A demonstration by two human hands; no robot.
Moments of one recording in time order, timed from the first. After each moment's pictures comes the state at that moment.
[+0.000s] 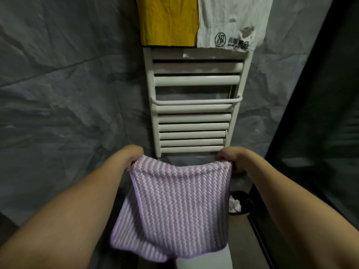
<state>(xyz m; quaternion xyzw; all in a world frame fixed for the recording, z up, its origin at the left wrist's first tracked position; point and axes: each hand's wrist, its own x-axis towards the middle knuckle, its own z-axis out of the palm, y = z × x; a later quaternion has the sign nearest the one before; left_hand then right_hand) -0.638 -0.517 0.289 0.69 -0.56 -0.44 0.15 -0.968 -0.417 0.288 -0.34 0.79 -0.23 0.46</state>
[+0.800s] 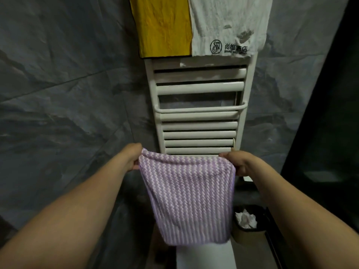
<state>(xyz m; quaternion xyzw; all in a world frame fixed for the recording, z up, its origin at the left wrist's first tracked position) -0.699 -0.500 0.314 0.67 -0.46 -0.47 0.35 -1.047 -0.448 0.271 -0.36 0.69 -0.31 0.55</state>
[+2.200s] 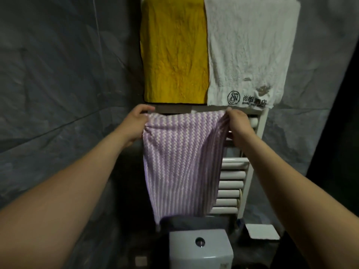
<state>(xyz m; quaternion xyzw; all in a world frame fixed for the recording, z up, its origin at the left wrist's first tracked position) -0.698 -0.706 0.496 0.39 -0.64 -0.42 0.51 -0.997 -0.634 0.501 -0.44 0.56 -0.65 0.27</state>
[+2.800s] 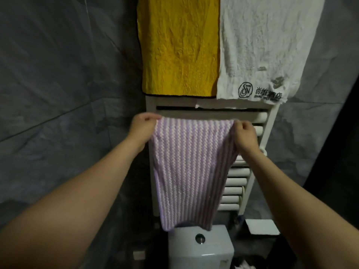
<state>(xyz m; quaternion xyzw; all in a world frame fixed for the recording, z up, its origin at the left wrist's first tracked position) -0.727 -0.764 0.452 0.42 -0.59 -0.41 0.55 -1.025 -0.683 0.430 -0.44 0.65 -0.62 0.11</state>
